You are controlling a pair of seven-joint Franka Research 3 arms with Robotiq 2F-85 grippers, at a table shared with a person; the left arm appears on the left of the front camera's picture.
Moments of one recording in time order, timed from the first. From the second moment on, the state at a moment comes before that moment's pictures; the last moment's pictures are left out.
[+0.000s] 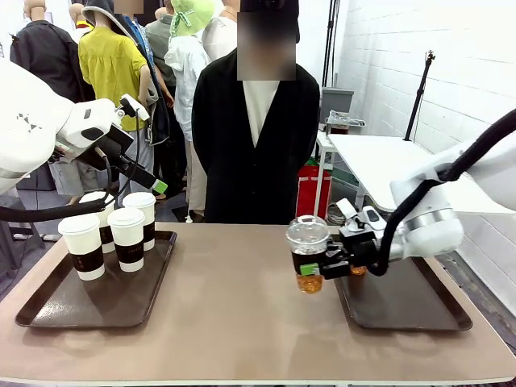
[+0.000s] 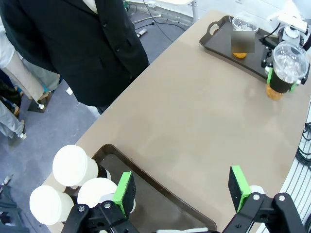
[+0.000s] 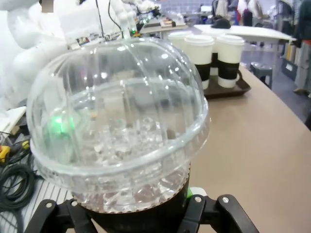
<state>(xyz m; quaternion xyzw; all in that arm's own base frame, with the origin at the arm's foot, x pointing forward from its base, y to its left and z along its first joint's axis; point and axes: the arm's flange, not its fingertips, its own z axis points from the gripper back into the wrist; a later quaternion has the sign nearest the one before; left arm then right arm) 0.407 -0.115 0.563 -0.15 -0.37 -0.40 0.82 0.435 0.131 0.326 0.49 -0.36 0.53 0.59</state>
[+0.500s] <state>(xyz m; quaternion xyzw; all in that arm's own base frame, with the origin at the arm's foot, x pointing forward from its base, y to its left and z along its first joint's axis) 0.407 -0.115 0.563 -0.15 -0.37 -0.40 0.82 0.429 0.051 0.325 0.47 -0.38 0.51 0.61</state>
